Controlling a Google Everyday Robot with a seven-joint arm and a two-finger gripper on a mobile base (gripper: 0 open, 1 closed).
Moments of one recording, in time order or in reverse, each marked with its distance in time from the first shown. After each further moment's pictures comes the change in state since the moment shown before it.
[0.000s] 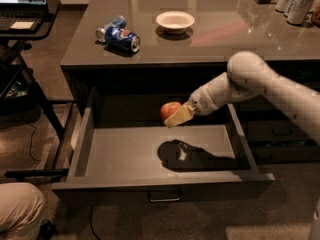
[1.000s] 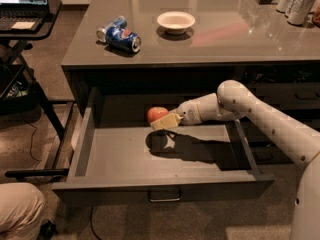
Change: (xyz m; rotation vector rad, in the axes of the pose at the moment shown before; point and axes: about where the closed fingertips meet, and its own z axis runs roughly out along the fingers) arm -0.013 -0.016 0.074 -0.187 -0.260 0.040
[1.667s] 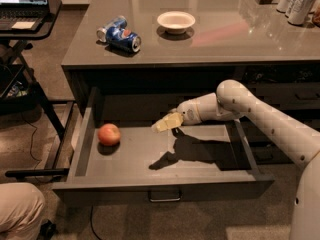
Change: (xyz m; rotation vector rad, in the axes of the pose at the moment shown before) arm 0.000 0.000 0.000 0.000 0.000 0.000
